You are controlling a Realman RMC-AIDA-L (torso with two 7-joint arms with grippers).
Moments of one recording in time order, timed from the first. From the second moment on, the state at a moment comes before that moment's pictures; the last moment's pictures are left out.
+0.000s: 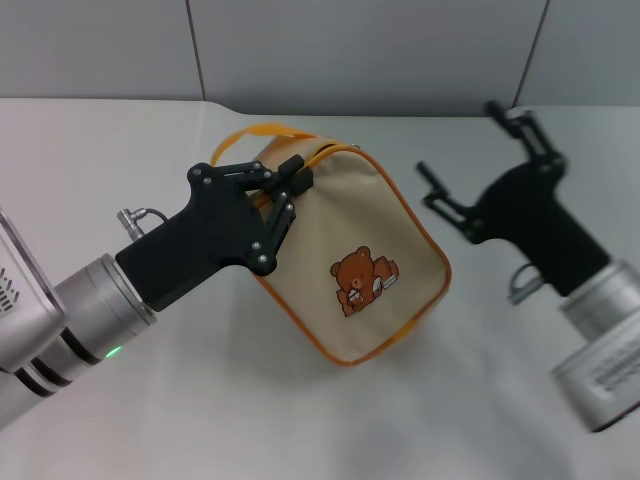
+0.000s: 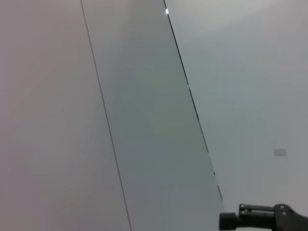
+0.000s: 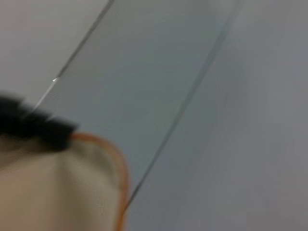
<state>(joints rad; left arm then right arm) -0.60 -2.07 -0.43 -0.04 2.55 1.59 -0.26 0.57 2.09 -0.24 0.20 -1.56 -1.47 -0.40</state>
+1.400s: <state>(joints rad) -0.59 -2.07 -0.42 -0.04 2.56 1.56 -0.26 0.61 2.09 -0.23 0.26 -1.71 -1.44 -0.48</state>
